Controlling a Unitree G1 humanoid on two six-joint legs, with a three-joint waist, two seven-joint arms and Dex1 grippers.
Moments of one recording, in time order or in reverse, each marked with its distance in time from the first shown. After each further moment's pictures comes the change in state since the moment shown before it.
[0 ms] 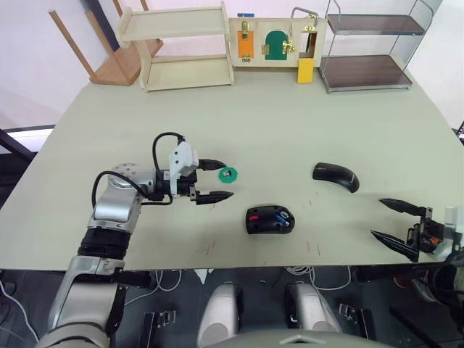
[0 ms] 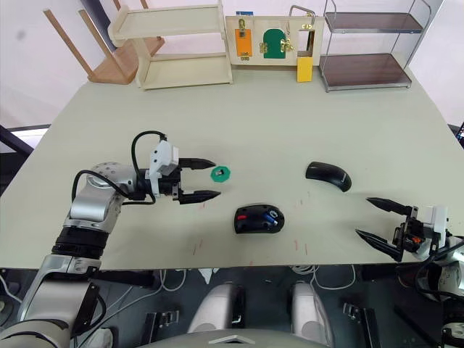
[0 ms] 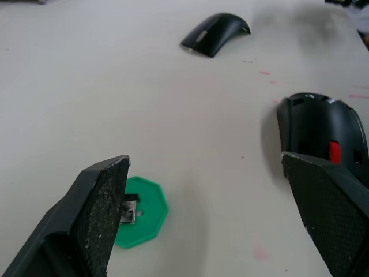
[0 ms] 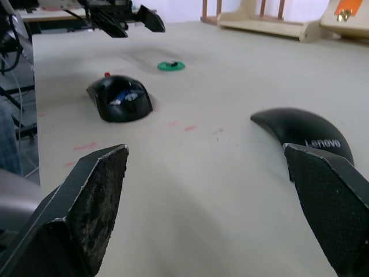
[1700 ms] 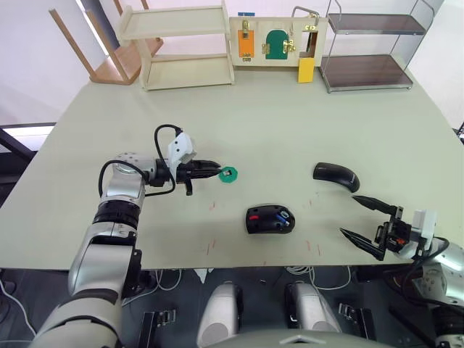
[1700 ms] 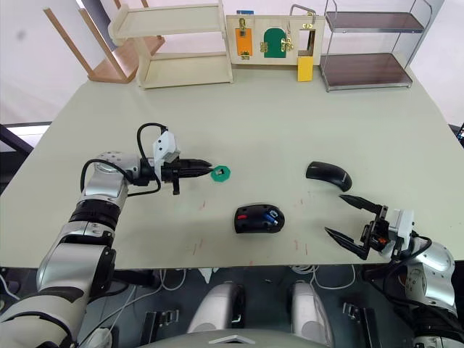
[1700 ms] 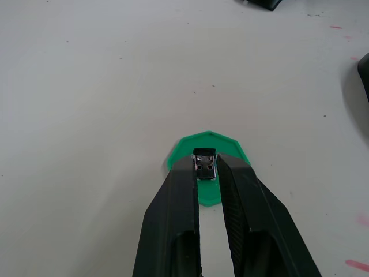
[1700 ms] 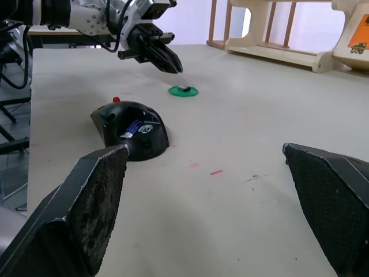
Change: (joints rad) left arm -0.202 -0.076 -0.006 0.453 0.199 -0.249 -0.002; right arm 0.074 0.129 0.091 -0.195 -0.056 -0.046 -0.162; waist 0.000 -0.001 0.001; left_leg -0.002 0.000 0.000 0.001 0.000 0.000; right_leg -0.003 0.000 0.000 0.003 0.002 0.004
